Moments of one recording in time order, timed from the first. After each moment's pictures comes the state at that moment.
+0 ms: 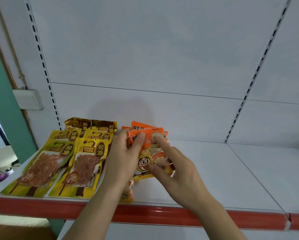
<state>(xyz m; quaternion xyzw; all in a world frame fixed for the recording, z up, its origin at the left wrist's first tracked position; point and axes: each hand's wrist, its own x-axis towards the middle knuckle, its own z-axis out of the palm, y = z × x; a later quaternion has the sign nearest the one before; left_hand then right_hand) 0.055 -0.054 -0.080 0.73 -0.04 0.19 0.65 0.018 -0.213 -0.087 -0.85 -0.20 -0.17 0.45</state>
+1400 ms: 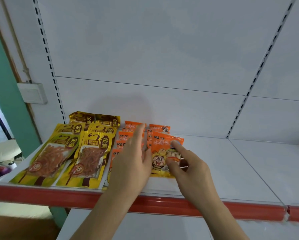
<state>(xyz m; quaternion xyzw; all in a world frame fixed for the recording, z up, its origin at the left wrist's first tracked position) 0.025 -0.053 -0.093 0.88 -0.11 0.26 0.37 0.009 -0.223 -0.104 -0.87 -0.04 -0.18 0.46</state>
